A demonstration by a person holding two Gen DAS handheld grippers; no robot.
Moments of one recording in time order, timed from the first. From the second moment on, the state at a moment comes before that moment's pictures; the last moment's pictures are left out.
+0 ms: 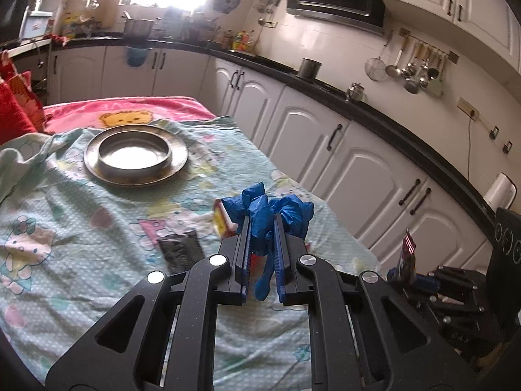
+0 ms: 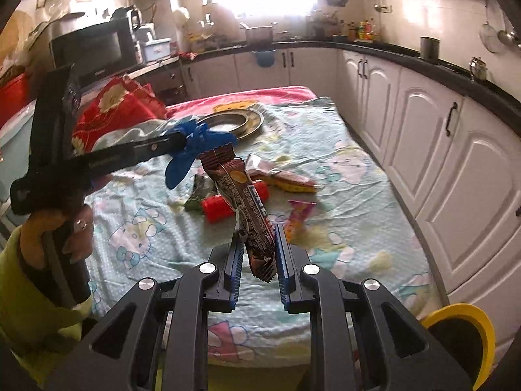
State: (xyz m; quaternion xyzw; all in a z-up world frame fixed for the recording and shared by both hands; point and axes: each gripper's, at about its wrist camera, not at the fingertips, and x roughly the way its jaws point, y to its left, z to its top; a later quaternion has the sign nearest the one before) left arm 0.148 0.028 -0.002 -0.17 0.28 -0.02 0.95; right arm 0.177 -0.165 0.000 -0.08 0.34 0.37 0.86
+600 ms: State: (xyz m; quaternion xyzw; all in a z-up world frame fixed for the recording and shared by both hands) left arm 0.146 -0.025 0.010 -0.13 0.27 -0.07 0.95; right arm 0.178 -0.236 0.015 -0.02 0.33 0.31 0.89
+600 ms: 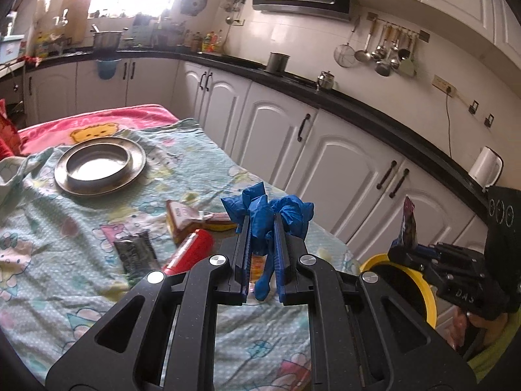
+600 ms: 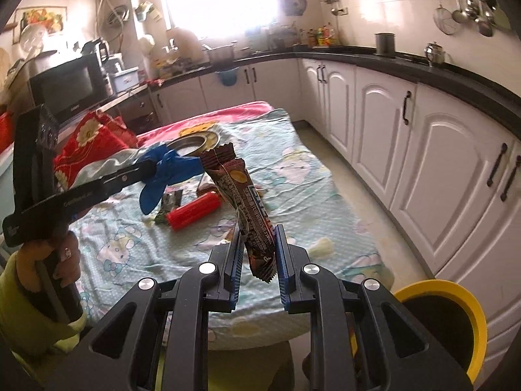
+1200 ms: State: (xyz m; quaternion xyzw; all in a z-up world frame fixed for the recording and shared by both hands) left arm 0.140 -0.096 0.010 -0.08 0.28 -0.13 0.95; right arm 0.167 -0.303 0.012 0.01 0.32 0.25 0.91
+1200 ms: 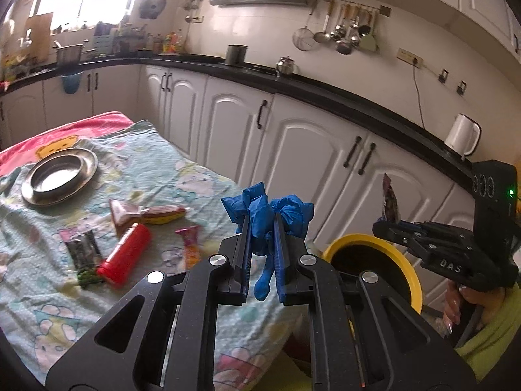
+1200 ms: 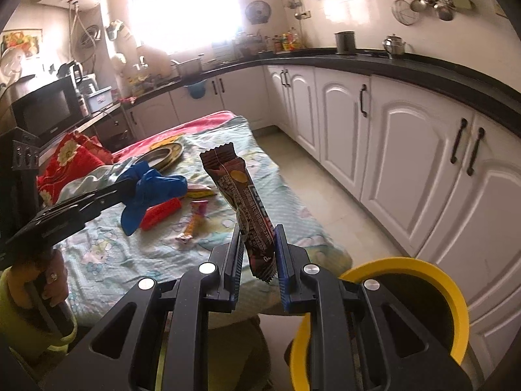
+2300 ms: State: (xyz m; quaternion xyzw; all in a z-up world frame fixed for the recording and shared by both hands) left arm 0.131 -0.232 -0.030 0.00 0.33 -0.26 0.91; right arm 0.139 -0.442 -0.048 0.09 0.37 0.12 0.92
